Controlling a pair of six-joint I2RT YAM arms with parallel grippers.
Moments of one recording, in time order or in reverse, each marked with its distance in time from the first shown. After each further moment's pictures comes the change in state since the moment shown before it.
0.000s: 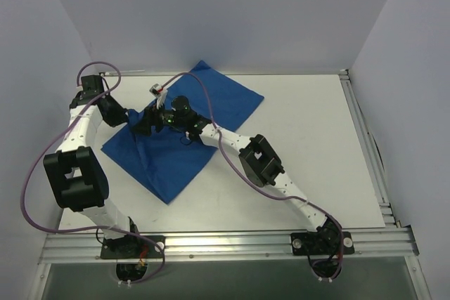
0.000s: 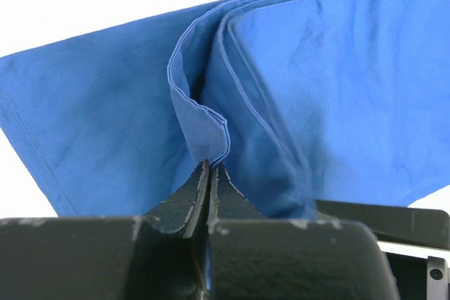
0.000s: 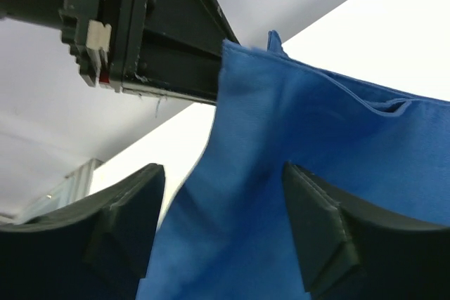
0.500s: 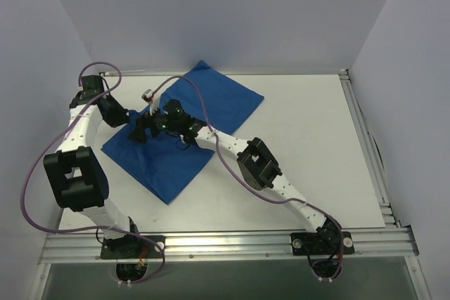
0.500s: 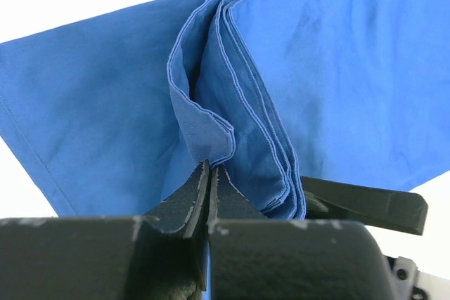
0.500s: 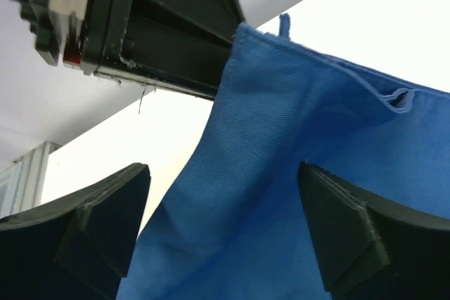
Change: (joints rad) left arm 0.000 0.000 0.003 -0.021 0.029 0.008; right arm 0.039 0.007 0.051 -0.155 0.071 -0.171
